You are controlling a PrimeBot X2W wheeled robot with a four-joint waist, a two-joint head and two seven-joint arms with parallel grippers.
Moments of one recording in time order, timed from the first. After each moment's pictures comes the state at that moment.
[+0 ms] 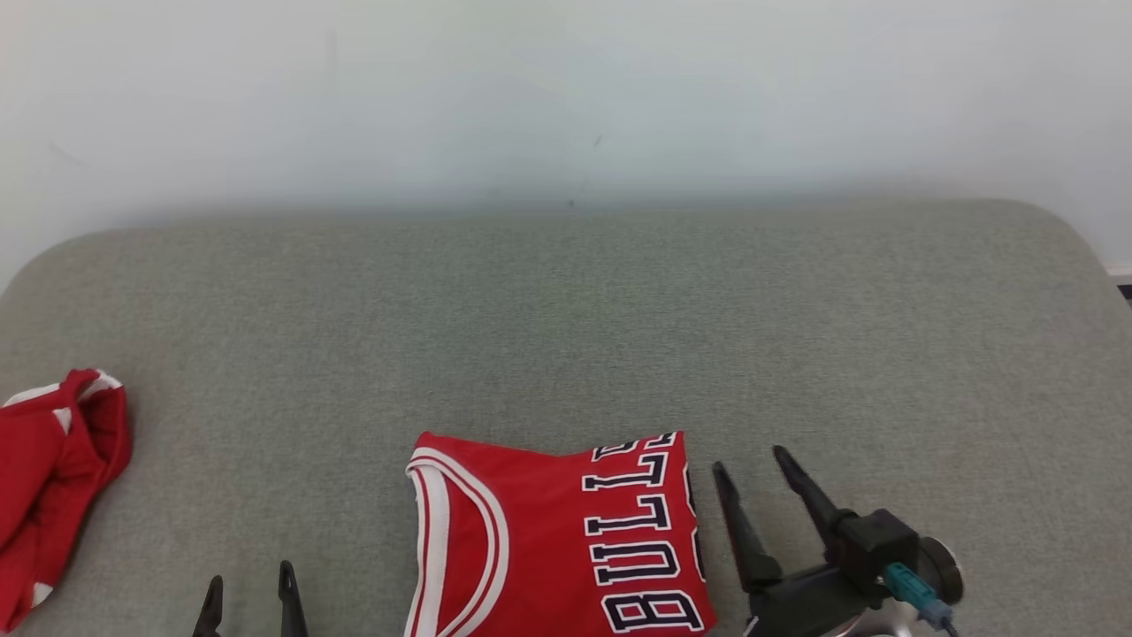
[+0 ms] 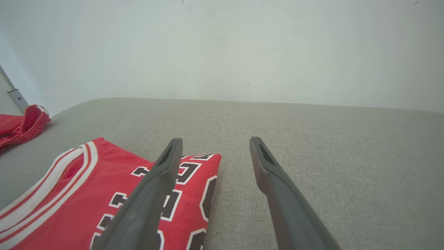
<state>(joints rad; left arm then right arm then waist) -0.02 0.05 0.07 0.40 -0.17 0.00 -0.26 -0.17 -0.07 0.22 0.41 0.13 0.13 -0.26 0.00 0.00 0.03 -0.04</state>
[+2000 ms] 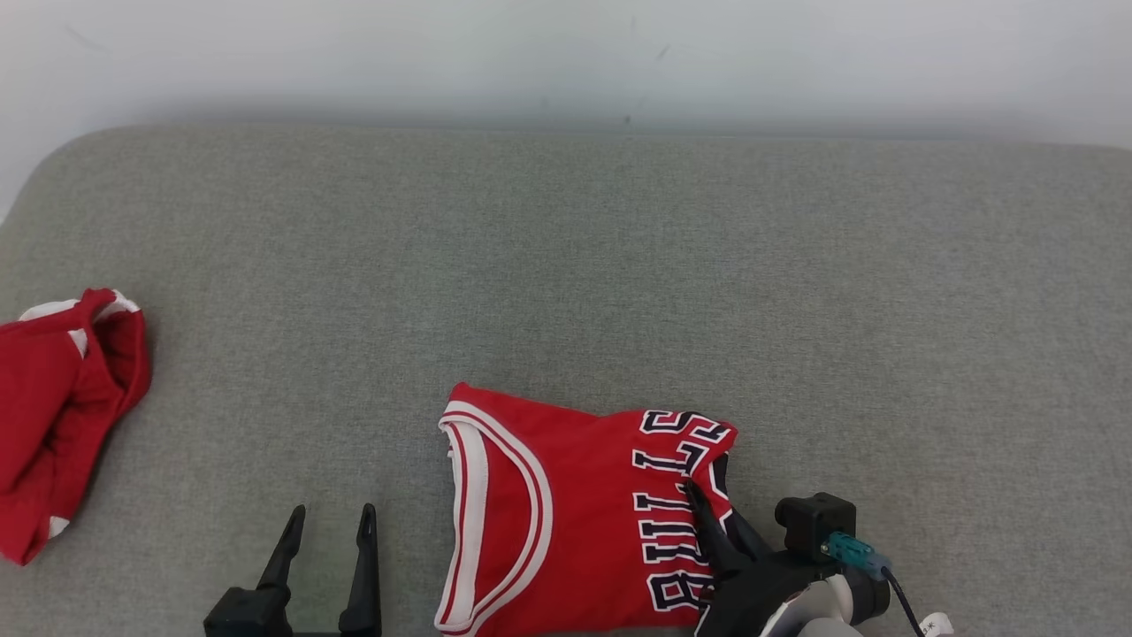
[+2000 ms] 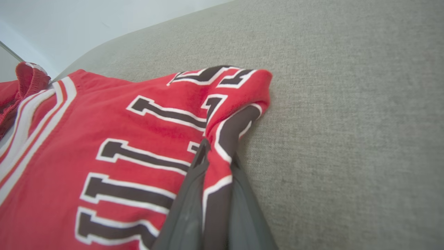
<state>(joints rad) -0.06 0.05 -0.05 0.31 -0.15 -0.10 -0.26 -0.33 -0.05 0.36 0.76 0.41 0.13 -0.26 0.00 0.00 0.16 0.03</state>
